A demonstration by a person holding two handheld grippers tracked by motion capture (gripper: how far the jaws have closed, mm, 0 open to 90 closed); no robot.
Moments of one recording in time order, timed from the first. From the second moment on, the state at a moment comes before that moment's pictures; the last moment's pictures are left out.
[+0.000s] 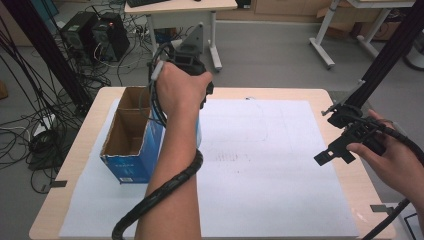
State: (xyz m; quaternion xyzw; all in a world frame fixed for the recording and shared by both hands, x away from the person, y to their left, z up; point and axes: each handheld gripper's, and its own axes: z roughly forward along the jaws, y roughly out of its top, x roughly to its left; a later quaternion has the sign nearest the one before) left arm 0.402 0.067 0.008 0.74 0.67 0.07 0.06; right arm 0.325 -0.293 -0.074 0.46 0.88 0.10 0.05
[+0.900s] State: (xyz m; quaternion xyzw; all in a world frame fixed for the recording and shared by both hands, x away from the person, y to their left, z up) left arm 0.386 0.153 0.105 0.70 0.70 0.11 0.09; right arm 0.345 -0.274 -0.059 0.46 0.88 0.09 0.06
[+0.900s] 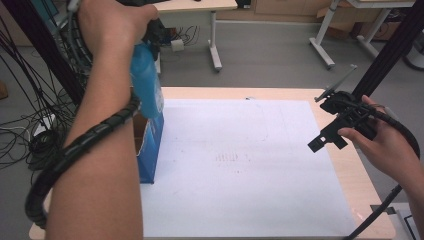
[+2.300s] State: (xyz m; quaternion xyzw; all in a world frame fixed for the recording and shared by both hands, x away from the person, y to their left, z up) left arm 0.392 0.228 0.016 0.68 0.73 0.09 0.07; right arm 0.348 -0.247 -0.063 0.46 0.88 0.08 0.07
